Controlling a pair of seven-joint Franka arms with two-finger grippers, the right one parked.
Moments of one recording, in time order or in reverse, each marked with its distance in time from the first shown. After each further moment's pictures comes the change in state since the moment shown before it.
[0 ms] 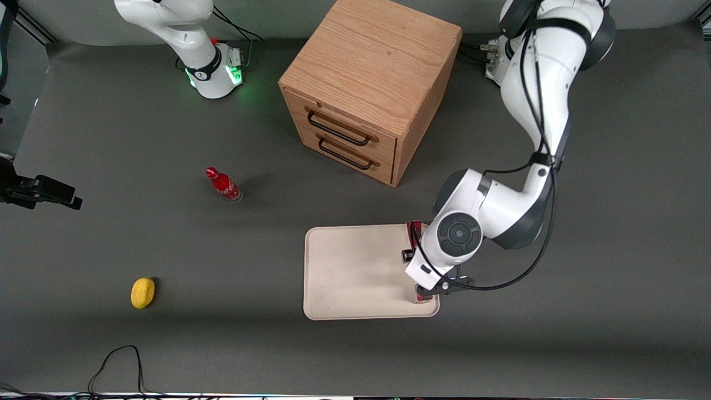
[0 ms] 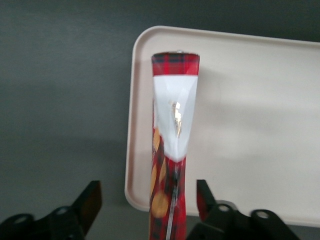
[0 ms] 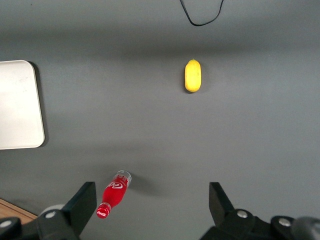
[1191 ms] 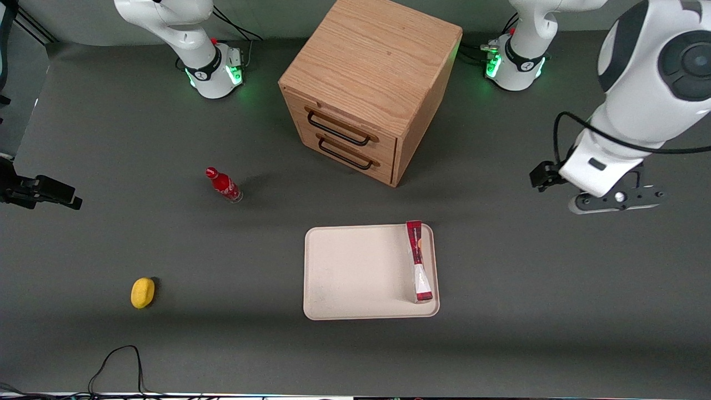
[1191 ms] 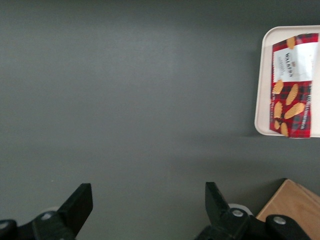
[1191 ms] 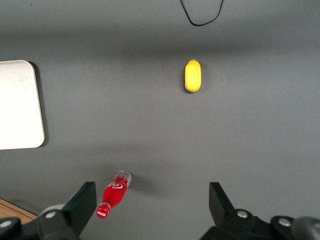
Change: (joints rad) arm 0.300 -0.723 0.010 -0.538 0.041 -0.150 0.355
